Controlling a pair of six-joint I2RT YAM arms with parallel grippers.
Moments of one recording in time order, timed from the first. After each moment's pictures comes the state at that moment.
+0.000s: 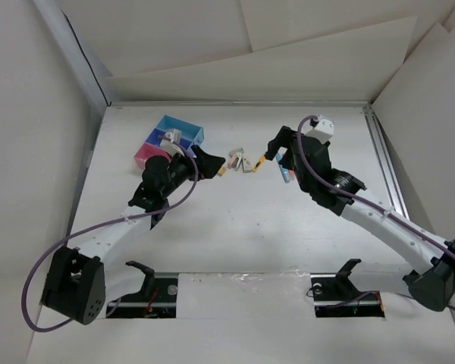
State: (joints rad) left arm -0.41 1.13 0.60 0.43 0.26 -0.67; right arm 0.73 1.19 1.11 -0.28 0.64 0.65
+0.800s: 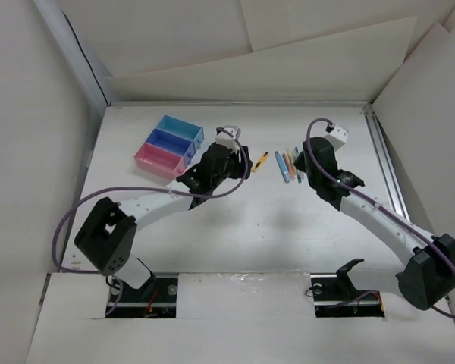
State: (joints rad) left arm -0.76 1.47 0.94 0.21 -0.15 -0.40; right arm 0.53 1.23 0.96 -0.21 0.60 0.71
